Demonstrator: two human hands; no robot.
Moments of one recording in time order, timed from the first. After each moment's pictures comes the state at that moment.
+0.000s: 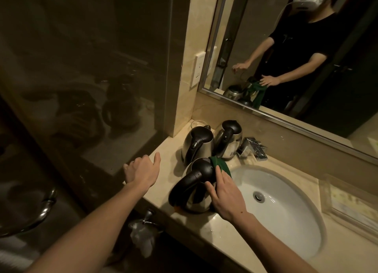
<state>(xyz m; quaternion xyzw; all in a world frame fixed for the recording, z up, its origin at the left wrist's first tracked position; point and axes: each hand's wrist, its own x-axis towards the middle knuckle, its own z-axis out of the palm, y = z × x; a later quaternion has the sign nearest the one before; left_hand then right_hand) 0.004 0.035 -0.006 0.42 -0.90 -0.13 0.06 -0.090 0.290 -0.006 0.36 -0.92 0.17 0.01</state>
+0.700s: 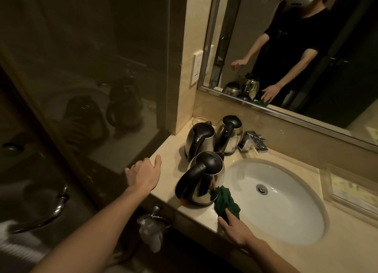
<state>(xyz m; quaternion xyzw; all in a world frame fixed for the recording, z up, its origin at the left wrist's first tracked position) 0.040 0.047 0.004 0.40 -0.90 -0.15 0.05 -0.051 0.356 -0.097 0.19 -0.91 0.14 -0.34</state>
